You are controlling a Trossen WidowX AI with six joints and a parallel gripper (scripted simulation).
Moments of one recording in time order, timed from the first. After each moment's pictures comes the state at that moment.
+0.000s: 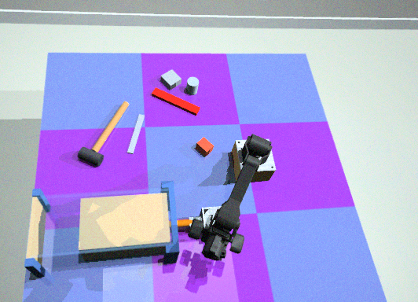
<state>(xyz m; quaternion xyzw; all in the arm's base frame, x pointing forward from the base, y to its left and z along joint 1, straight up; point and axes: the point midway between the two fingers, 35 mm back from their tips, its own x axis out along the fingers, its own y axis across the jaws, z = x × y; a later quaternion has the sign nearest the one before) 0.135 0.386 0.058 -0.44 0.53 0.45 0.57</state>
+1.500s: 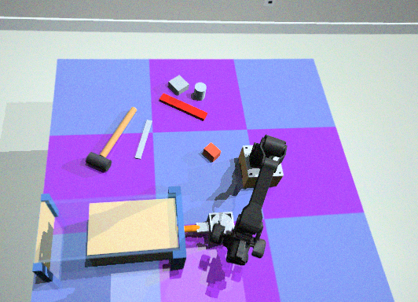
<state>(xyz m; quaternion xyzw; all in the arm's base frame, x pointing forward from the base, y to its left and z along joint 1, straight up) 0.085 0.376 0.057 -0.44 0.53 0.46 0.57</state>
